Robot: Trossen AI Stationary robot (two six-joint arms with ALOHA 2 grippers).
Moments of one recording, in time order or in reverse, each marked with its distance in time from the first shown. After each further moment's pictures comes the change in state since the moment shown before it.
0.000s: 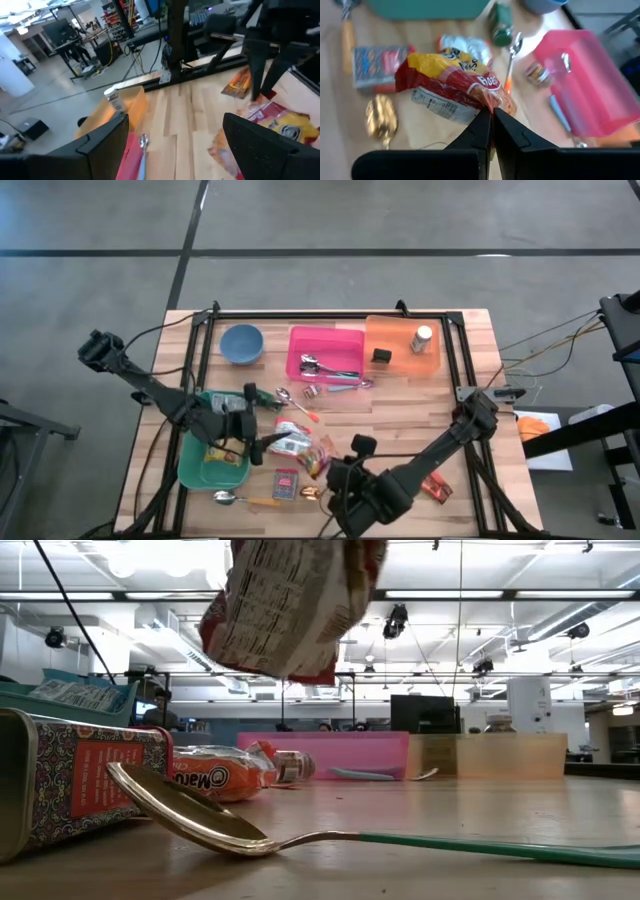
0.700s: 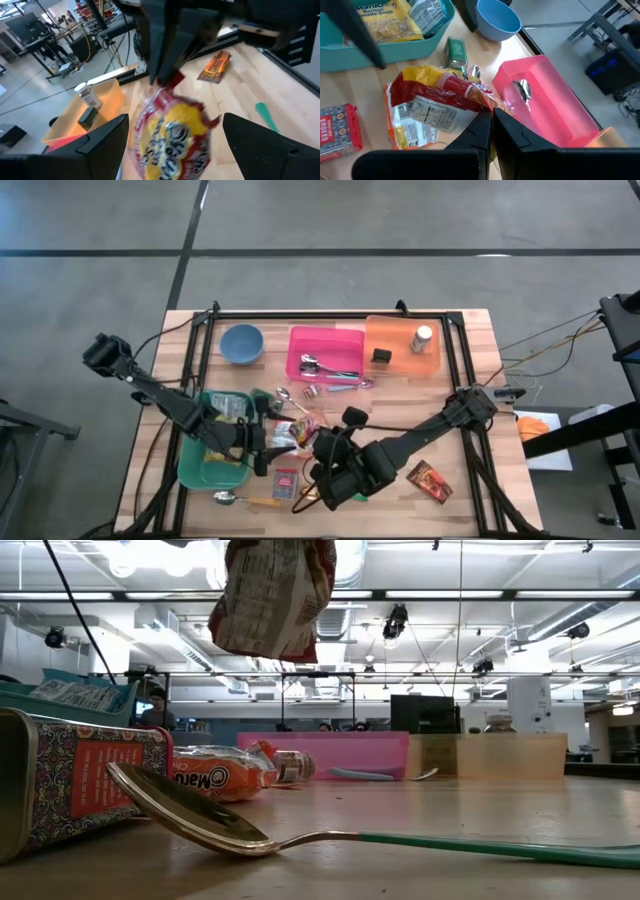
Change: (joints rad) left arm -0.010 0.114 0.008 0.019 0.097 -0.007; right arm -0.127 0.001 0.096 -0.025 0.118 -0.080
